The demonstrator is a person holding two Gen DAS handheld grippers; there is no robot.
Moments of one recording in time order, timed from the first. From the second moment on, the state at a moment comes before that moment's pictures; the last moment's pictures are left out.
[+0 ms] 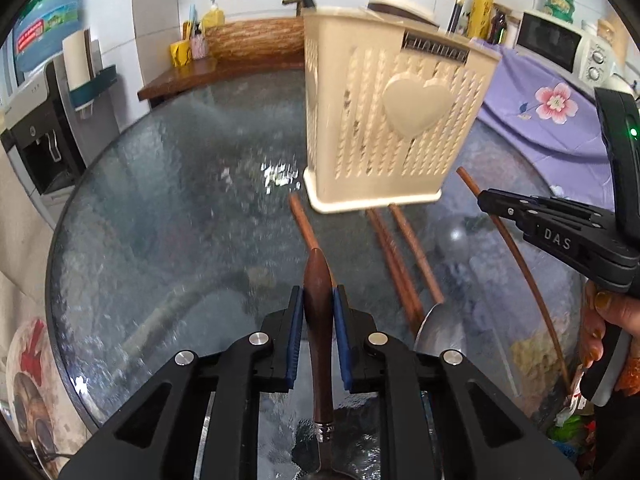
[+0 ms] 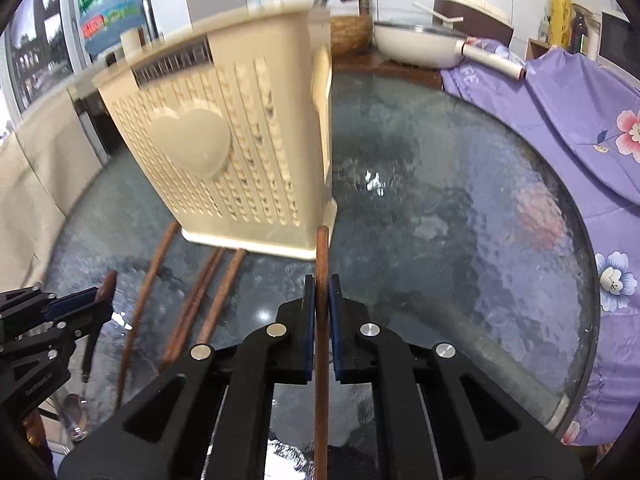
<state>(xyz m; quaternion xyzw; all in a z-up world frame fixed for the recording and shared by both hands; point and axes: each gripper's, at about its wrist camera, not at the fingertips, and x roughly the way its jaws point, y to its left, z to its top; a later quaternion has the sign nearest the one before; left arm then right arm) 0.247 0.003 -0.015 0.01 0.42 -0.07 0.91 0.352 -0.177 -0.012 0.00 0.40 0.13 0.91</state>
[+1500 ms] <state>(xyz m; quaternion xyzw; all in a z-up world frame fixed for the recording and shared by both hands) 0.209 0.013 0.094 -0.01 0.29 -0.15 0.94 0.258 -0.238 0.145 0.08 0.23 0.26 0.93</state>
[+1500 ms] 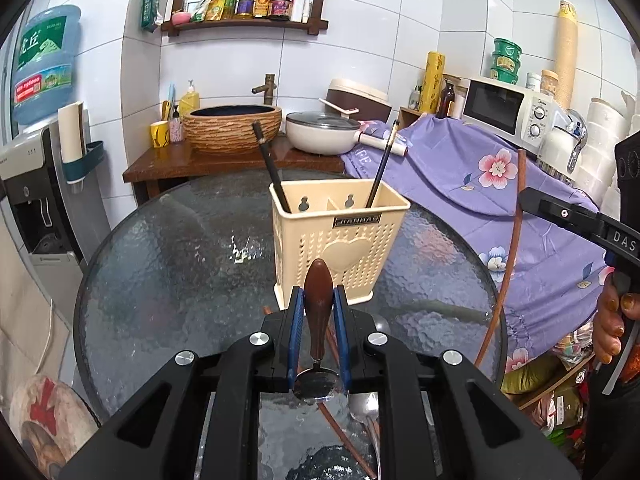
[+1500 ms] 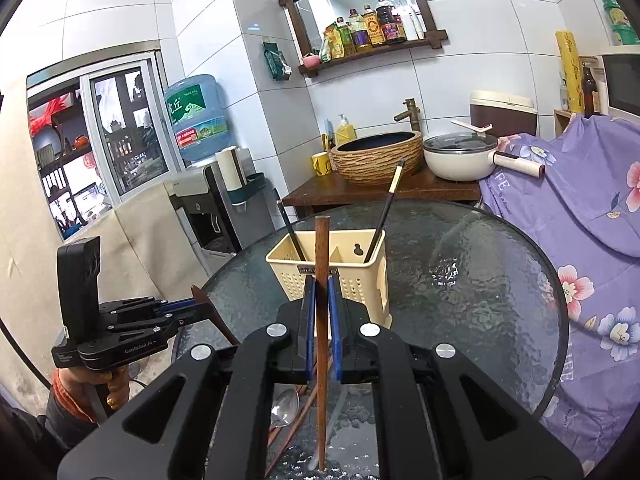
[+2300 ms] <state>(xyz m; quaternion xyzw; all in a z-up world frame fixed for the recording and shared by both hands) 0.311 -0.004 0.219 -0.04 0.22 -0.11 0.97 0.351 -0.188 0.278 0.07 0.07 0.19 0.98</state>
